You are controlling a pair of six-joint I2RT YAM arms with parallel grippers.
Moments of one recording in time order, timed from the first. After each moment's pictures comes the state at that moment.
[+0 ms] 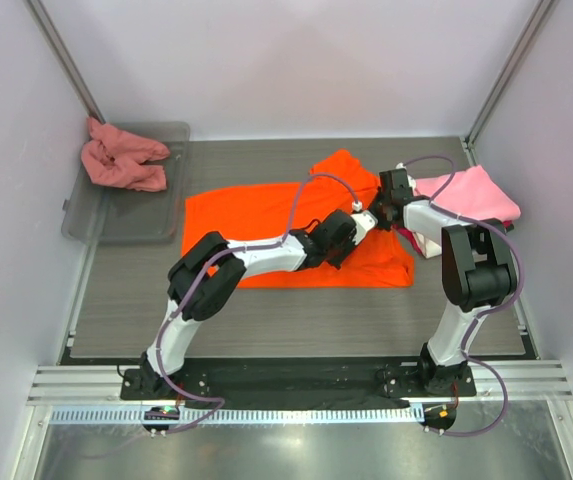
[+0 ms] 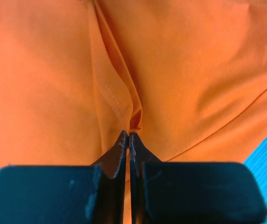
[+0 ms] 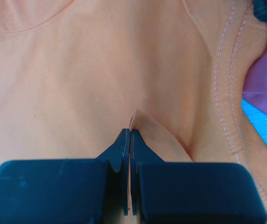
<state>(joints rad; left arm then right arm) -0.95 2.14 1.49 -0.09 -0.08 0.03 0.18 1.81 1.12 -0.20 0.02 0.69</state>
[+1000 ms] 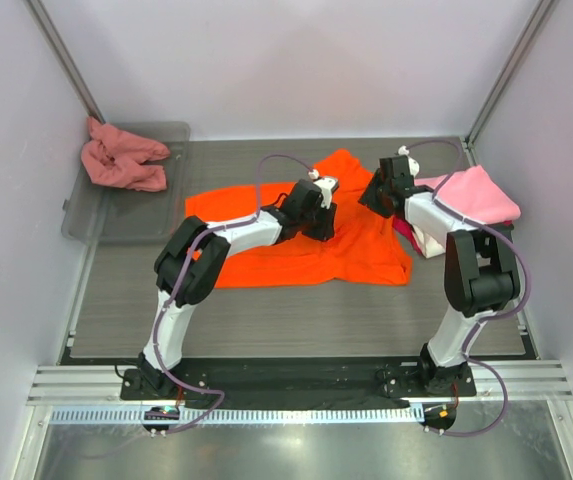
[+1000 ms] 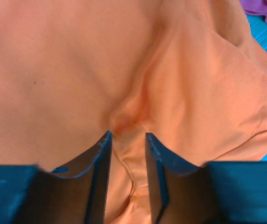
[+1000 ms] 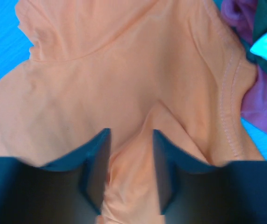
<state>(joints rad) -0.74 2.14 1.50 -0.04 0.14 -0.27 0.19 1.77 1.20 -0.23 0.09 0.69</state>
